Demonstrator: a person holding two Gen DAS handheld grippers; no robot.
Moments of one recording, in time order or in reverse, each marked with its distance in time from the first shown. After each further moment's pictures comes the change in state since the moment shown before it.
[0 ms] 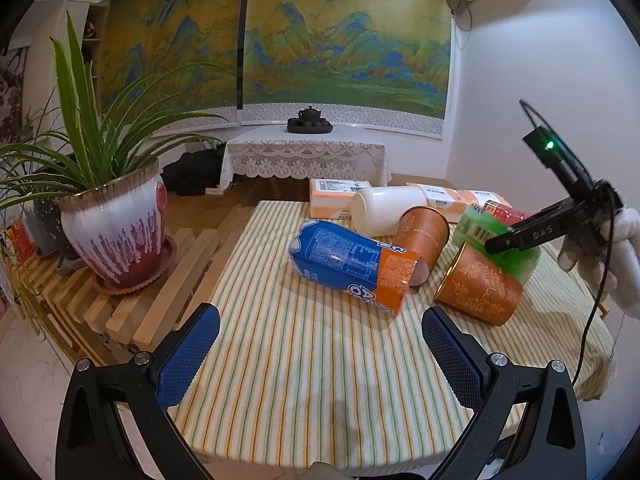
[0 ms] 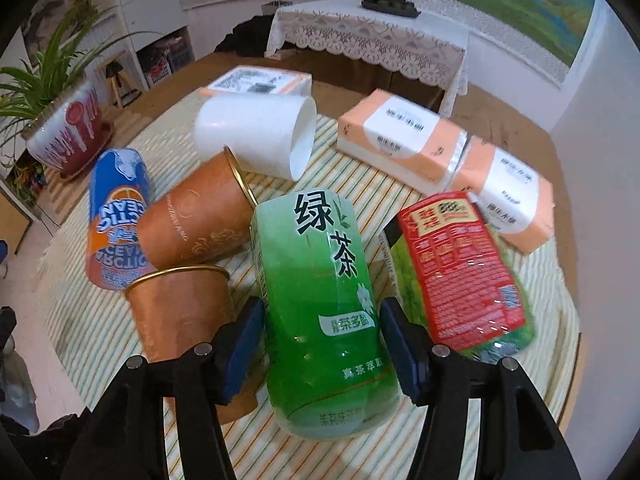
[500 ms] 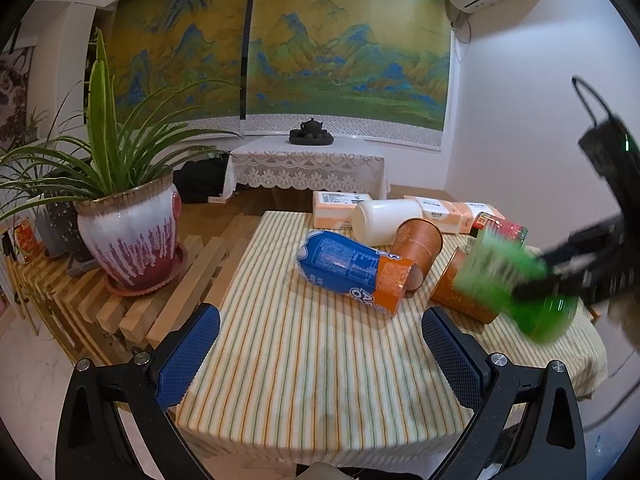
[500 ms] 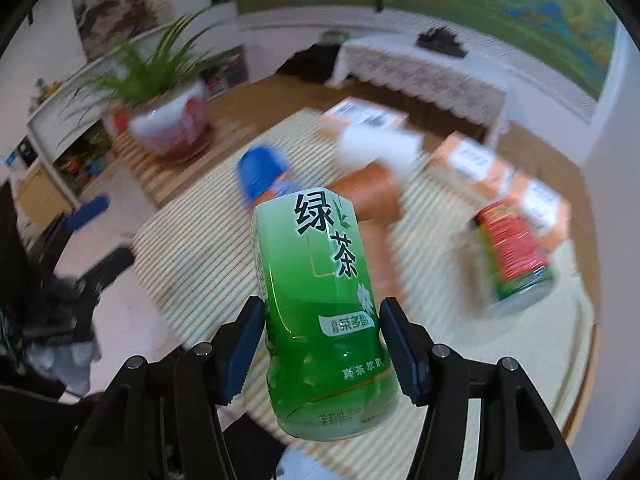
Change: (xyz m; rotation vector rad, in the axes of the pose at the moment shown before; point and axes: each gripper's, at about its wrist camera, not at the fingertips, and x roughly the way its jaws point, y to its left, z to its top) left arm -0.032 0.008 -0.002 -0.011 -0.036 -0.003; right arm -0.077 0.085 -0.048 -0.096 -0.063 0.167
